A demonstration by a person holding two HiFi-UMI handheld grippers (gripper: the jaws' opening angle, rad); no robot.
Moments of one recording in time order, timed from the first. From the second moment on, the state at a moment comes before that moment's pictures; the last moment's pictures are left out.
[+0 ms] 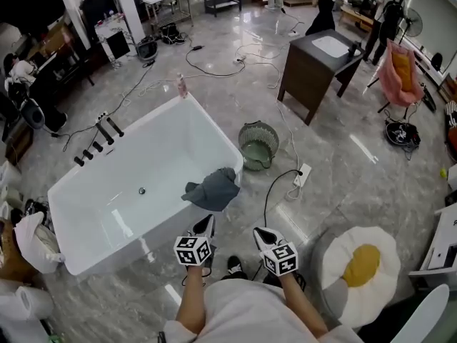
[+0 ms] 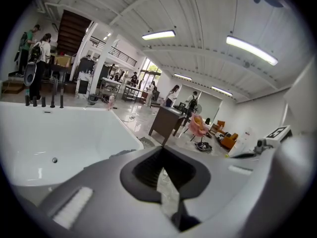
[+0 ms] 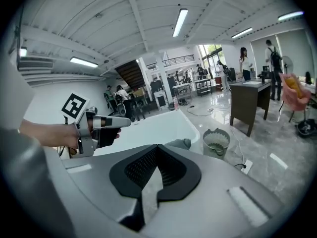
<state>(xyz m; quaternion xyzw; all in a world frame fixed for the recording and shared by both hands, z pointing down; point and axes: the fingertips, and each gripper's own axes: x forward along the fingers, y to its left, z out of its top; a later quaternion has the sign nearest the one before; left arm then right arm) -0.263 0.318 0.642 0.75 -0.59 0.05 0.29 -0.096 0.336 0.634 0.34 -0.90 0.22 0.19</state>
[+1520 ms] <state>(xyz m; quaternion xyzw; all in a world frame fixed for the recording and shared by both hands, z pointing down) -0.161 0.208 0.653 0.58 -0.74 0.09 0.33 -0.032 0.125 0.656 0.13 -0.93 0.27 0.21</state>
